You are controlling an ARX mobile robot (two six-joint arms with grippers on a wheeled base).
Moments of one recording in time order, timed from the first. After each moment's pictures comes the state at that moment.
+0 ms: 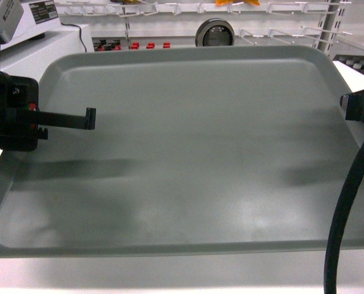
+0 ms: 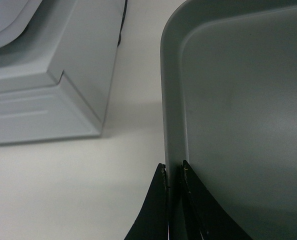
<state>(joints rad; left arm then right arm) -0.36 1.41 0.67 0.26 -0.52 -0.05 0.19 1.46 0.62 0.50 -0.11 0.10</state>
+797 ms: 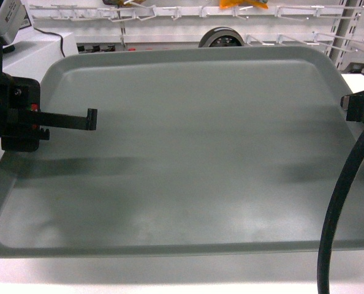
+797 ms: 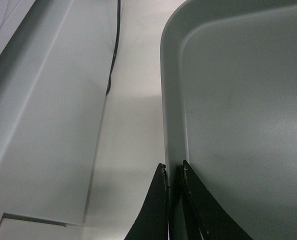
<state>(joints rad) -0.36 1.42 0.67 0.25 -0.52 -0.05 0.19 1.47 0.62 0.50 -0.11 0.10</state>
